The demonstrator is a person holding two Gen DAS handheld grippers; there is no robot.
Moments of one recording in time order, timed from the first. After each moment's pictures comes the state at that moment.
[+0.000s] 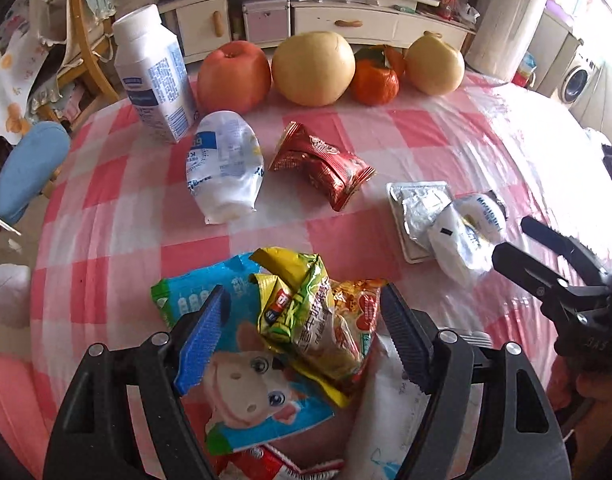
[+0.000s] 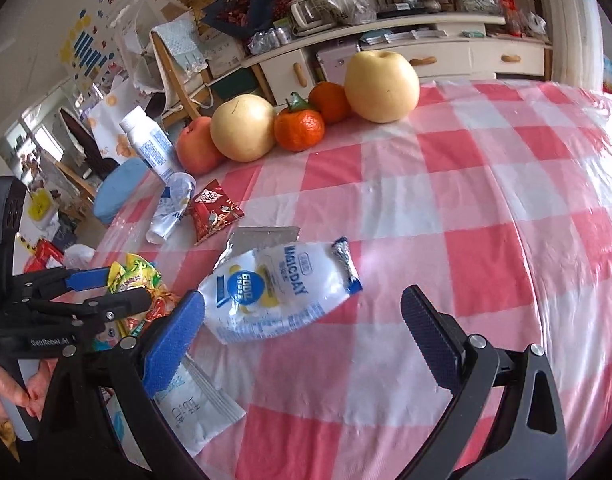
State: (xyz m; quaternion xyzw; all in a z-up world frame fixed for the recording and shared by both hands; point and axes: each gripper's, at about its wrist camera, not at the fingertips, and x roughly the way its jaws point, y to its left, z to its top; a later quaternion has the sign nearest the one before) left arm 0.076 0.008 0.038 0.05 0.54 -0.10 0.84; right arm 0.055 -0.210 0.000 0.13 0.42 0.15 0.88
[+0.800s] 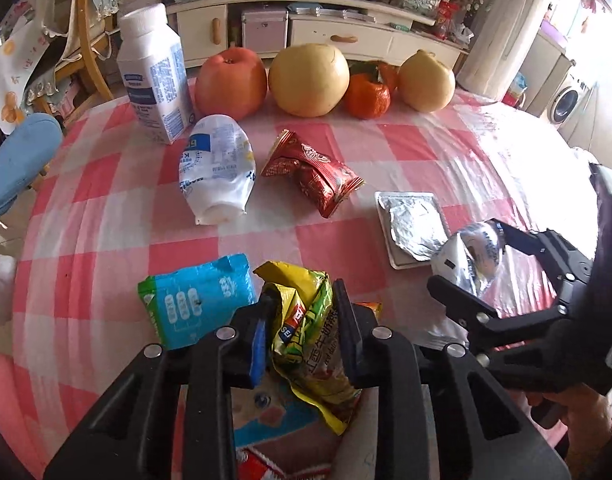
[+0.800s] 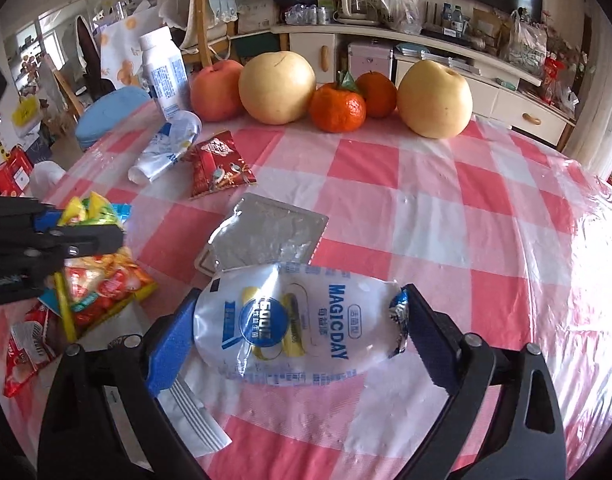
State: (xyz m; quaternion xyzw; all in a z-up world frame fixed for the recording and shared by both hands) left arm 0.066 0.016 0.042 0.01 0.51 -0.12 0.85; right arm 0.068 -0.166 -0.011 -0.03 0.43 0.16 0.89
